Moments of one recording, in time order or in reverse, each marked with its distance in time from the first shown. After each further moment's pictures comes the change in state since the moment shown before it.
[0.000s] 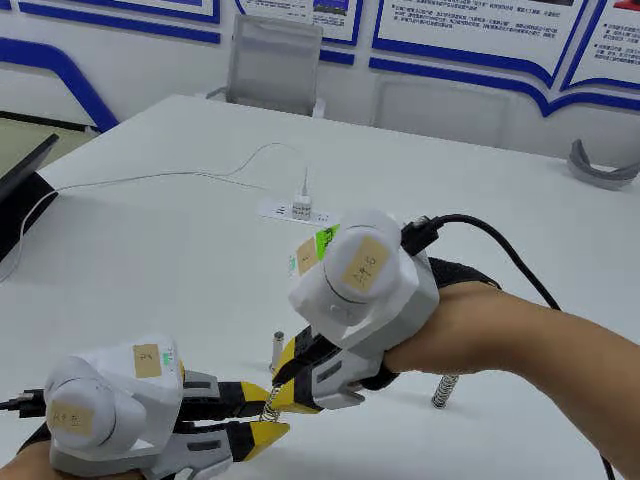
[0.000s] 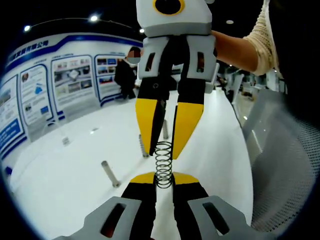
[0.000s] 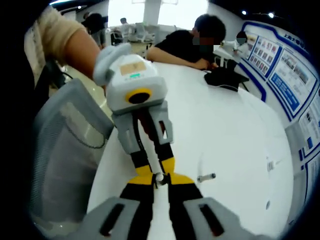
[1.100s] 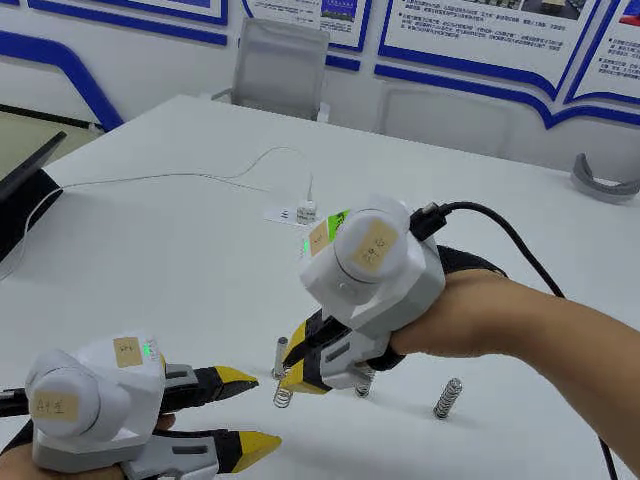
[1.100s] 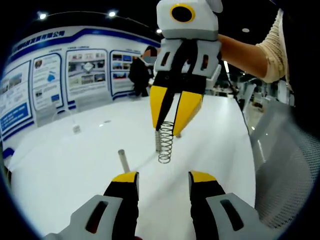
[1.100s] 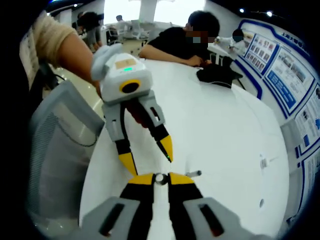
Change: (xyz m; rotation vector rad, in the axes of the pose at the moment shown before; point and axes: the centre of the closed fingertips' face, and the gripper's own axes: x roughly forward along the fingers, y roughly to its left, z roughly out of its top) left arm -0.017 0.025 -0.010 -0.118 -0.013 0.089; right arm -0.009 -0.030 -0.003 0.014 0.037 -0.044
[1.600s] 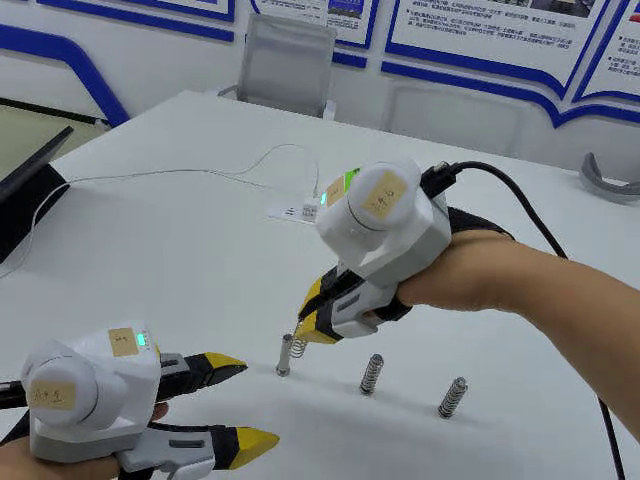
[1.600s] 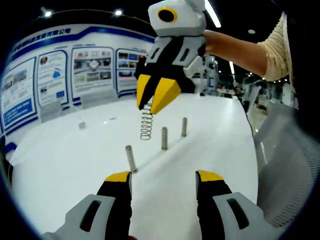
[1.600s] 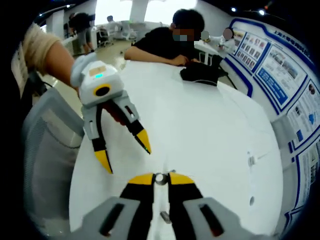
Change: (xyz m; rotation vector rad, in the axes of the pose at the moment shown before) left arm -0.003 0.006 -0.004 -0.028 0.006 0.032; right arm -0.007 -0.047 -0.001 0.034 0.007 -0.077
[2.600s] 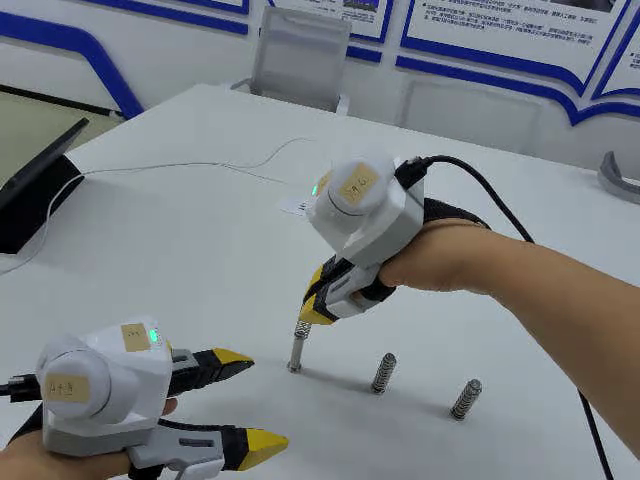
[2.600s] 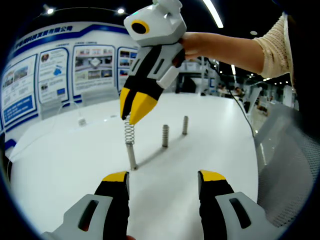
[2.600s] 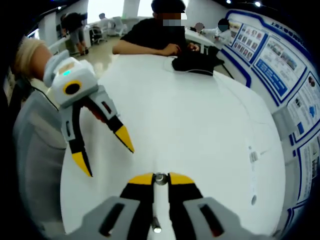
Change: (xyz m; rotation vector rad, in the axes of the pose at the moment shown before) left arm 0.000 0.001 -0.005 -0.018 0.009 0.000; right arm 0.033 -0.023 -0.009 0.042 0.056 0.000
